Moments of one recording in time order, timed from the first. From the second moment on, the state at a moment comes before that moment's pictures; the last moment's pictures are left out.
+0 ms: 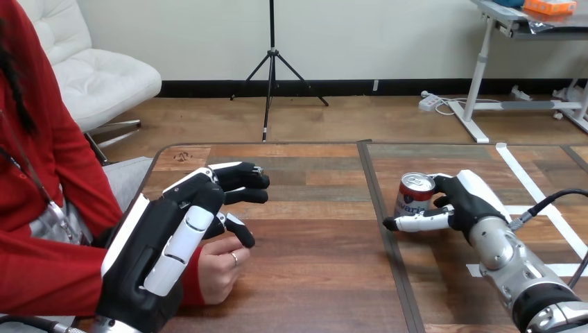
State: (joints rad) left arm 0.36 0.18 0.03 -0.40 -0.23 -0.19 -0.38; right arm -0.73 -0.34 0.19 1.30 -0.40 -0.14 -0.09
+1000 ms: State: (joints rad) left arm 0.37 0.18 0.03 -0.40 -0.23 -0.19 -0.37; right arm -0.73 -0.30 0.20 1.30 -0.41 -0.14 -0.17
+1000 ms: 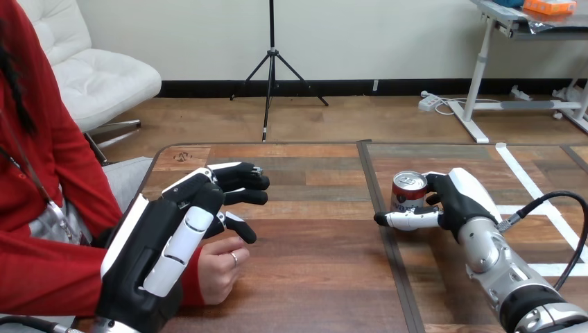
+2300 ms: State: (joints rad) left arm 0.39 0.18 0.04 -0.40 -0.22 -0.24 -0.36; right arm -0.73 -0.24 0.16 1.31 -0.38 -0.19 -0.32
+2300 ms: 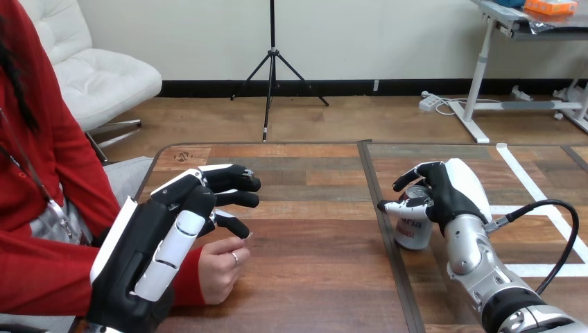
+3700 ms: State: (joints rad) left arm 0.39 0.19 0.10 -0.40 -0.19 -0.24 -0.33; right arm -0.73 -0.28 0.14 1.31 -0.36 -0.31 -0.31
